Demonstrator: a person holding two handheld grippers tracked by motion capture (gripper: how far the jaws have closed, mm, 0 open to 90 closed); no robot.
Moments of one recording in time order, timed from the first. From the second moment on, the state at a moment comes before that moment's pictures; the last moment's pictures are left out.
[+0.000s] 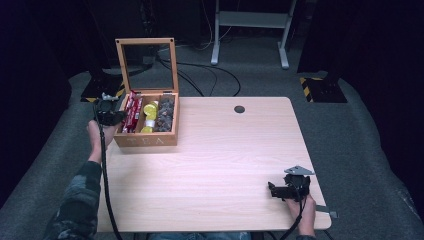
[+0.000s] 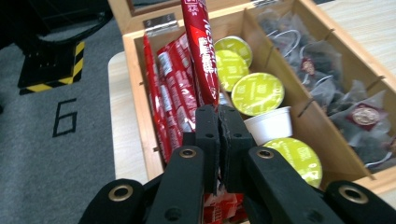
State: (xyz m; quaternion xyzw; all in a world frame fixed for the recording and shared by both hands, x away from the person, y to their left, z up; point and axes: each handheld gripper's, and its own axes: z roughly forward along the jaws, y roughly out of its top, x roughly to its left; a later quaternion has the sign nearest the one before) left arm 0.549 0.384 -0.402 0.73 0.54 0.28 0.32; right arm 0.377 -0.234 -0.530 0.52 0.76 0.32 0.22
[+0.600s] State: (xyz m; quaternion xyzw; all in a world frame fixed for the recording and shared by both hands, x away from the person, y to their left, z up) left arm 0.541 0.347 -0.393 0.75 0.49 0.28 0.34; right arm 0.377 -0.234 -0.530 0.53 0.76 0.32 0.23
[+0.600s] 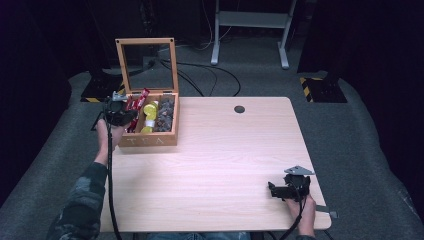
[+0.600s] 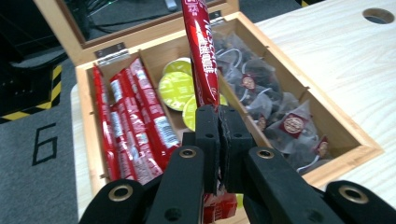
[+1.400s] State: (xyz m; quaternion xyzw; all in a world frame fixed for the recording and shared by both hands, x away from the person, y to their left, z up) left arm 0.535 0.312 -0.385 0.77 0.45 0.27 0.36; right arm 0.377 -0.234 -0.530 0.53 0.76 0.32 0.23
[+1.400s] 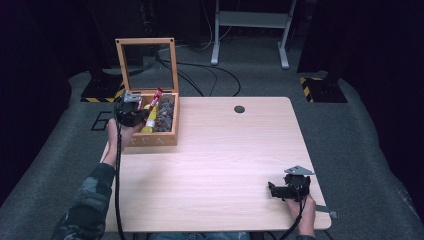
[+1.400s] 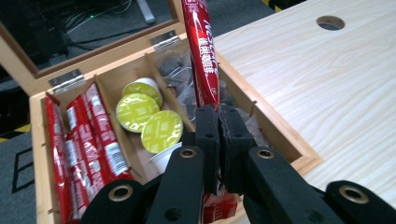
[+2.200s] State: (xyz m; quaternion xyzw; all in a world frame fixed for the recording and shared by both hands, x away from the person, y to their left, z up) left arm 0.537 0.273 -0.384 0.79 0.41 0.25 0.38; right arm 0.377 -0.234 -0.530 0.53 0.76 0.32 0.23
